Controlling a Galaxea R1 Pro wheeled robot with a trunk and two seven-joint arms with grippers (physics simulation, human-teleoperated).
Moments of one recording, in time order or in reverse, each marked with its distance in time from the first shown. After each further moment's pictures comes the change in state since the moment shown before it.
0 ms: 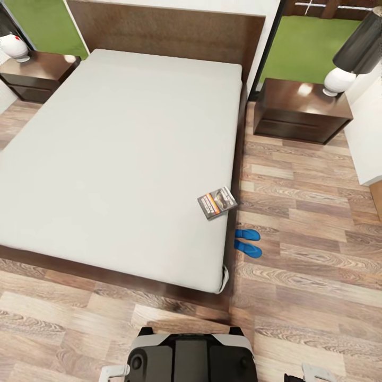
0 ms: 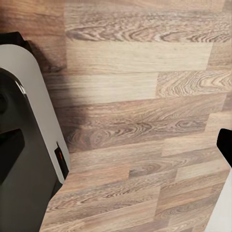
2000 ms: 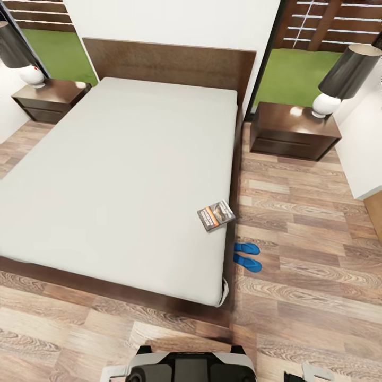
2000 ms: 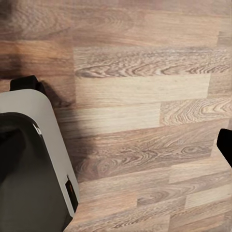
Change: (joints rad) left arm 0.000 -0.001 -0.019 0.000 0.000 -0.003 0.001; right arm 0.000 0.003 -0.006 0.003 0.000 -0.032 -0.003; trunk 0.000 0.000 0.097
